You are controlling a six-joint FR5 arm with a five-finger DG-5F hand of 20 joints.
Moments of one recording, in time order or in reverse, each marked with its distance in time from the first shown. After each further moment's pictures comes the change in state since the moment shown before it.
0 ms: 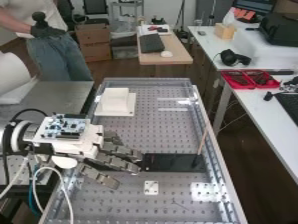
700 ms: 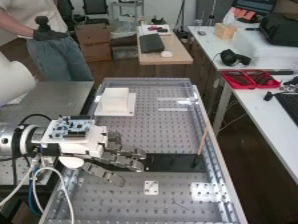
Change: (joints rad) arm 0.011 -0.049 -0.020 0.106 -0.026 -0.059
